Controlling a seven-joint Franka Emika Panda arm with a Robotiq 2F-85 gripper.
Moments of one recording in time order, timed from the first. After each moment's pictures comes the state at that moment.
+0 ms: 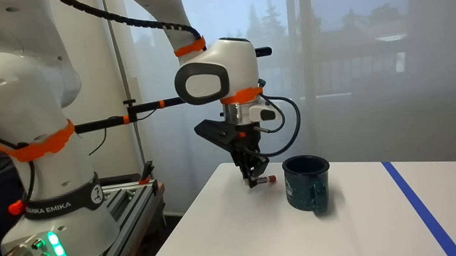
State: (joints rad) arm 0.20 0.07 0.10 -2.77 0.26 2.86 -0.55
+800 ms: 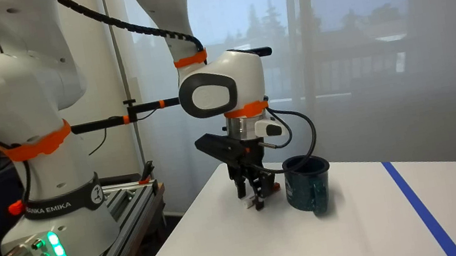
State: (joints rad) arm 0.07 0.15 0.11 -2.76 0.00 2.87 -0.48
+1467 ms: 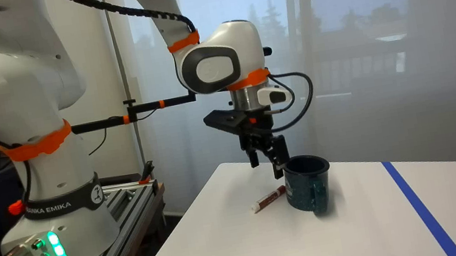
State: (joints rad) arm 0.09 0.00 0.12 -2.74 -0.07 2.86 -0.26
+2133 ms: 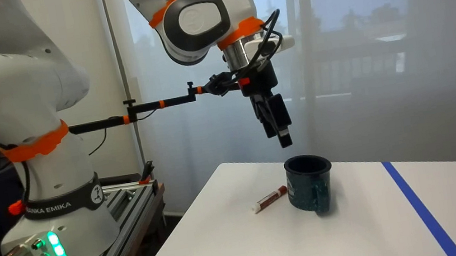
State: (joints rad) arm 0.00 -0.26 0.11 -2.77 -0.19 2.75 0.11
